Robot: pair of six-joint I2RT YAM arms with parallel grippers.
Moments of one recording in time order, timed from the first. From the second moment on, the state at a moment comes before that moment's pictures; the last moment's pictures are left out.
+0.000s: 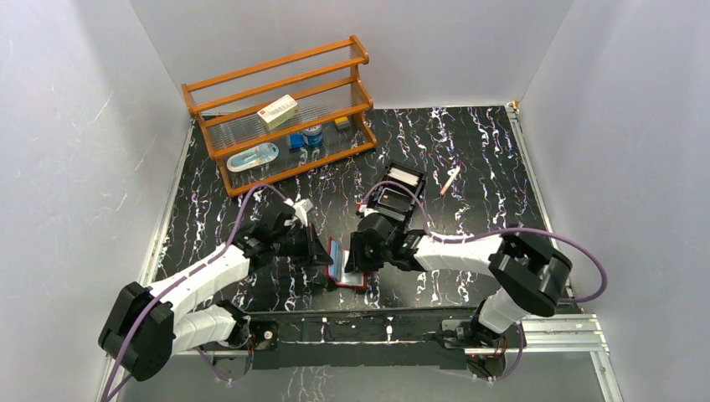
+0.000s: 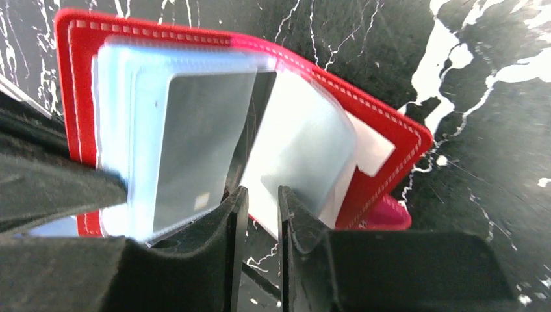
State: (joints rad) left arm -0.59 1.10 0.52 -0.24 0.45 -0.78; right arm 1.04 1.54 0.74 -0.04 -0.10 0.84
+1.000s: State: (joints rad) left arm -0.72 1.29 0.75 -0.50 0.28 -0.76; right arm 0.76 1.37 1.00 -0.34 0.18 0.40
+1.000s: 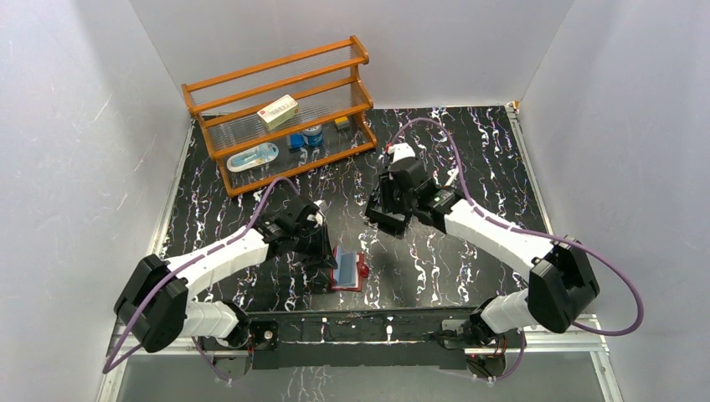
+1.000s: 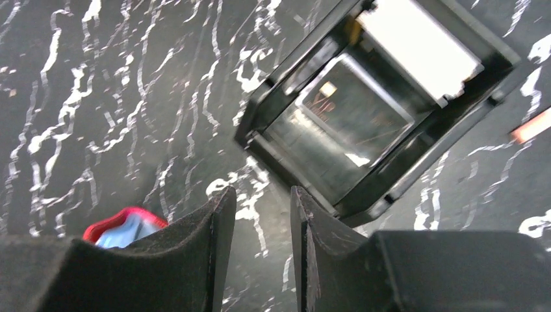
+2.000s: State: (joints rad) left arm -0.72 1.15 0.58 -0.34 0.35 -0.82; right arm 0.62 1.74 1.13 -0.16 0.33 -0.58
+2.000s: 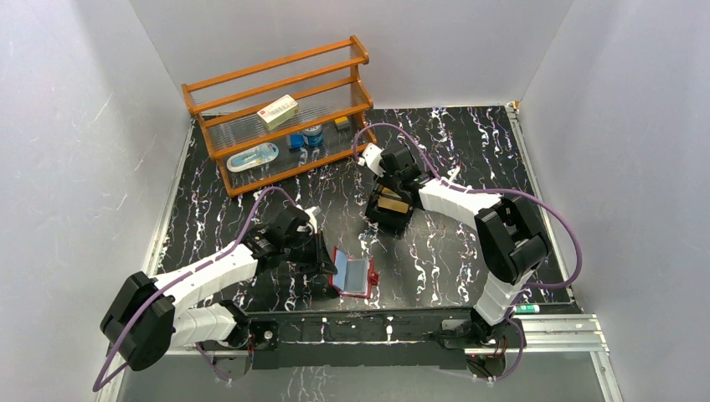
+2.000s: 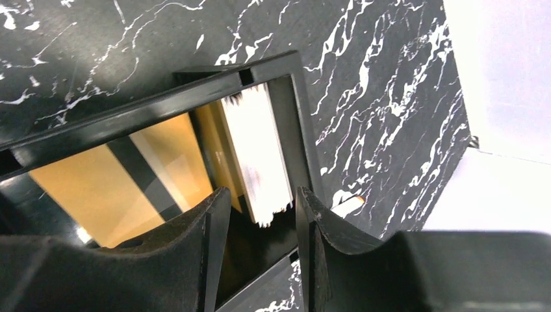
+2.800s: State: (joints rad) left arm -0.72 1.14 0.58 -0.34 0.36 -0.81; right arm 0.60 1.85 1.11 -0.02 0.41 -0.71
